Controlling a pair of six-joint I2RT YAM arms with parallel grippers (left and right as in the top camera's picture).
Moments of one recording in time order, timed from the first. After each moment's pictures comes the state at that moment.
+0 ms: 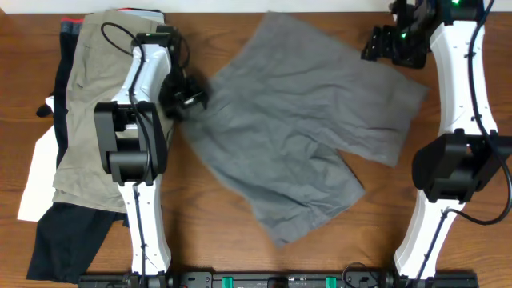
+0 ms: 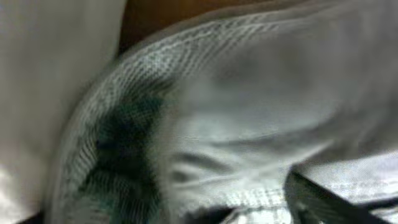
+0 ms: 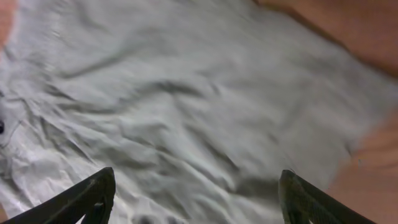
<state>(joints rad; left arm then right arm) -0.01 2.42 2.00 -1.33 0.18 -0.40 -0.02 2.21 2.29 -1.38 -0.23 0.12</state>
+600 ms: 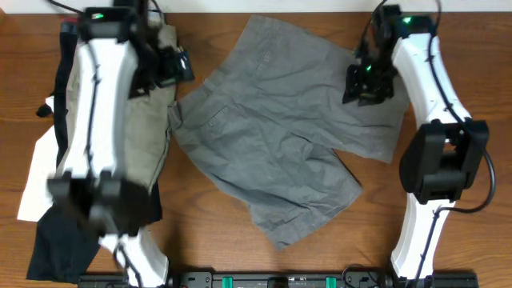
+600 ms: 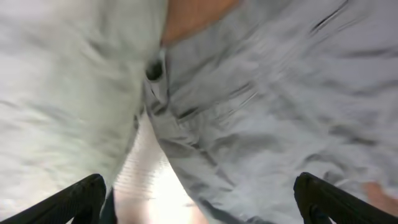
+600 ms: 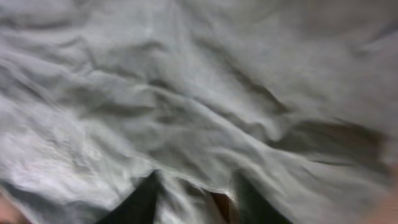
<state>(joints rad) -0.01 1.93 2.07 -1.45 0.12 -0.28 0.08 2.21 1.99 -1.37 -0.23 0.17</state>
